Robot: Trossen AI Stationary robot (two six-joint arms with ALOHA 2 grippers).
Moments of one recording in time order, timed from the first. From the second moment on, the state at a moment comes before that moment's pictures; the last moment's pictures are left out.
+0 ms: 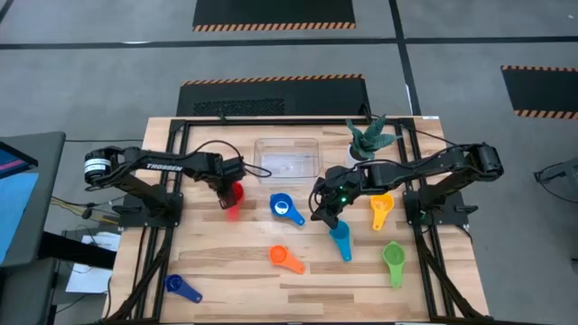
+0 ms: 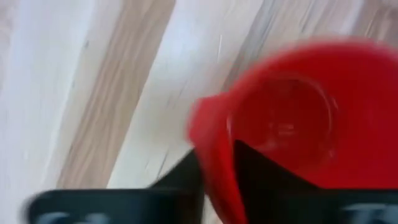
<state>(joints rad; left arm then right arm) 0.28 1.41 0.71 -0.70 -0.09 -0.14 0.02 1.44 0.89 -0.13 -0.35 0.65</state>
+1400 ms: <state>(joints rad) 0.34 1.83 1.70 -0.89 -0.17 0.60 0.11 1.15 0.89 -0.41 -0.46 0.63</state>
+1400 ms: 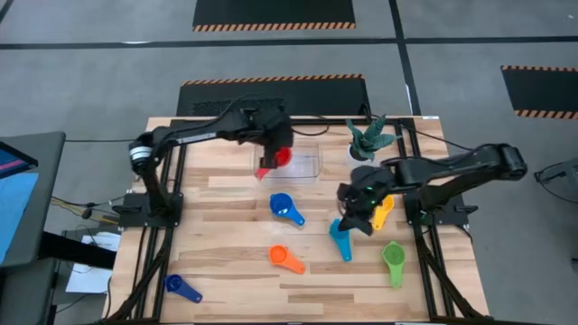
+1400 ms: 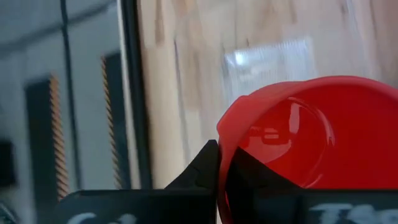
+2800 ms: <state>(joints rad) 0.31 2.11 1.81 -0.85 -0.09 1.00 0.48 0.87 0.89 -0.18 -0.10 0.60</state>
